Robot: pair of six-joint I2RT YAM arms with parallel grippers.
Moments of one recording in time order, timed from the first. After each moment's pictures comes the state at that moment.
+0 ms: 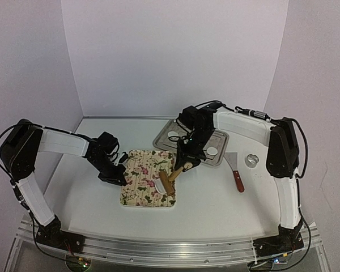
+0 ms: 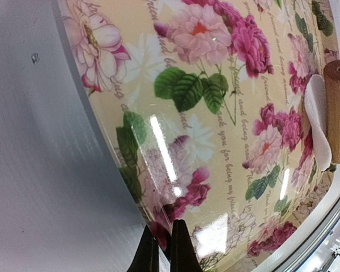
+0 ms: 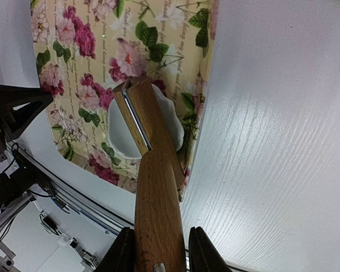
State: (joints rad) left arm -0.53 1.73 0.96 -0.49 0.33 -0.27; right arm 0.73 2.18 1.95 -1.18 -0.44 0.60
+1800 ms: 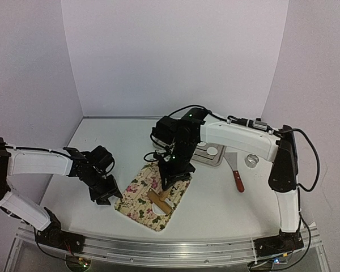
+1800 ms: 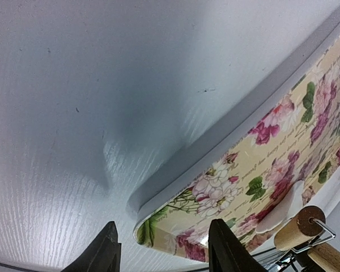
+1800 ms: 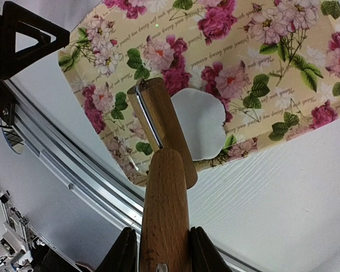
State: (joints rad) left arm -0.72 1.39 0.73 -0.61 0.21 -1.17; right arm 1.03 2.12 2.01 -1.29 -0.29 0.45
